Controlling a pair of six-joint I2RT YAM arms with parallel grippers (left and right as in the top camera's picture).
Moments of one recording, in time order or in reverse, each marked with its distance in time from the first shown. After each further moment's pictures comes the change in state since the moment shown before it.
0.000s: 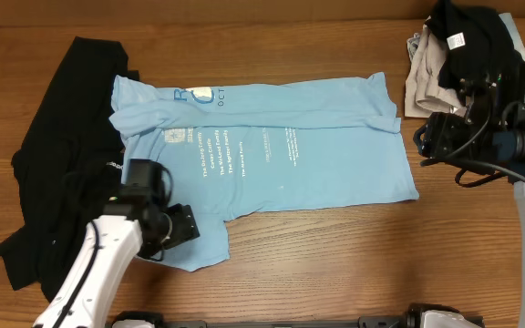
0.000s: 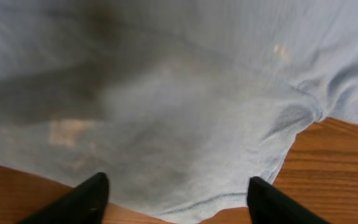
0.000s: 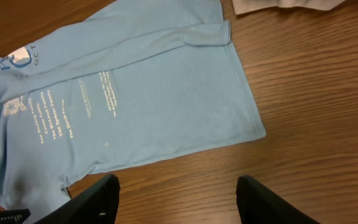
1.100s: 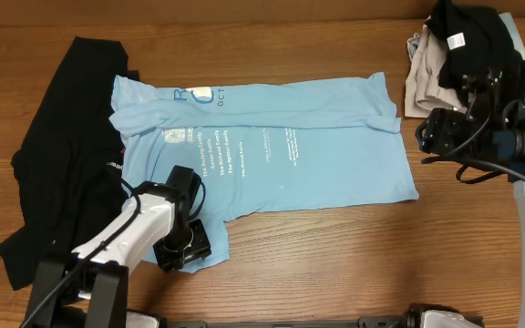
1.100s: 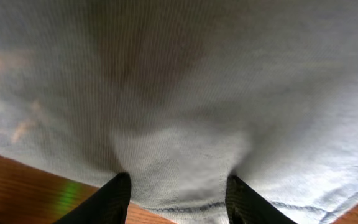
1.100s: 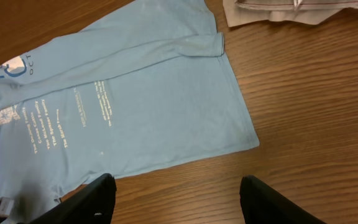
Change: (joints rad) left arm -0.151 0.242 -0.005 -0.034 -0.027 -0.177; right arm 0.000 0.003 0.000 0.026 0.026 0.000
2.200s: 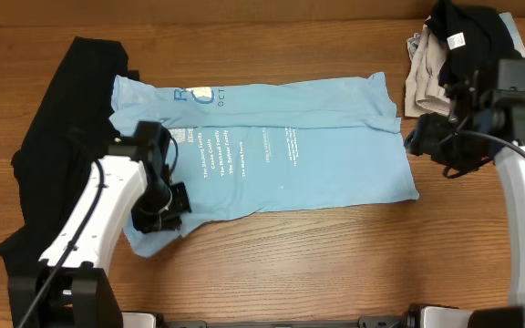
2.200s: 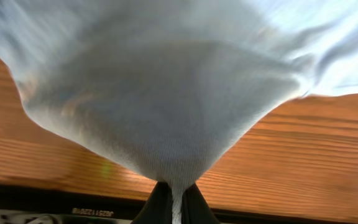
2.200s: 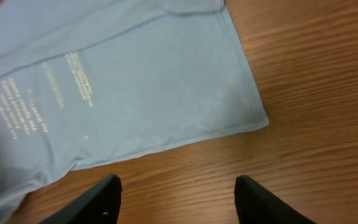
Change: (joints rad) left arm 0.166 0.015 0.404 -0.352 0.025 0.259; right arm 0.000 0.140 -0.087 0.008 -0.024 0.009
